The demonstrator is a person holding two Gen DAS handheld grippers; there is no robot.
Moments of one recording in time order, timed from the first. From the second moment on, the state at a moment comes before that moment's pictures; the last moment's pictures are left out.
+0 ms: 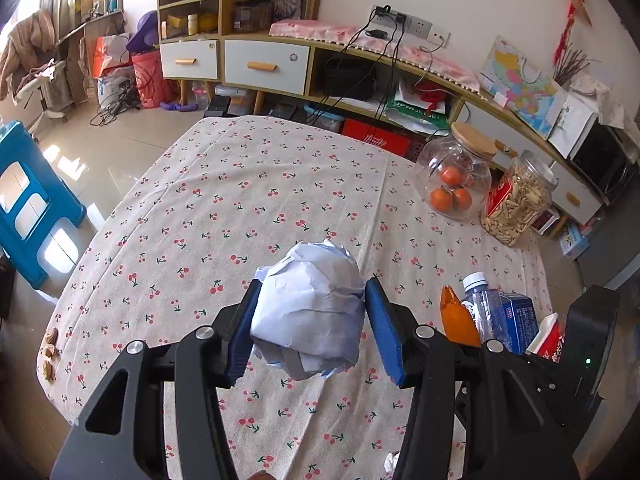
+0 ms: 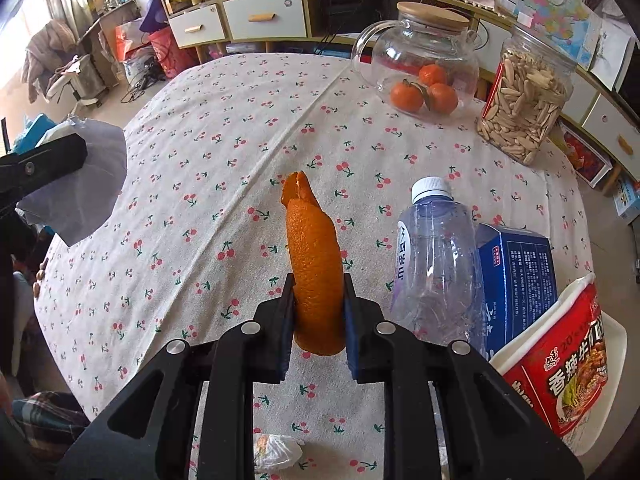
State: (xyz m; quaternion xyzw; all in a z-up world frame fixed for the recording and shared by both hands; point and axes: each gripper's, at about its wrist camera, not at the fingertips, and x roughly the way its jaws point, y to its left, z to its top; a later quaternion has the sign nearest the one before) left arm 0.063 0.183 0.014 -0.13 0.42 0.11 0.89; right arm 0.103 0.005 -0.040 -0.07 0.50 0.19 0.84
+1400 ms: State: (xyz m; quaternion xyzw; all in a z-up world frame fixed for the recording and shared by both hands) left arm 0.065 -0.101 0.024 -0.04 0.35 -0.10 0.93; right arm 0.047 -0.334 0.005 0.07 0.34 -0.27 0.90
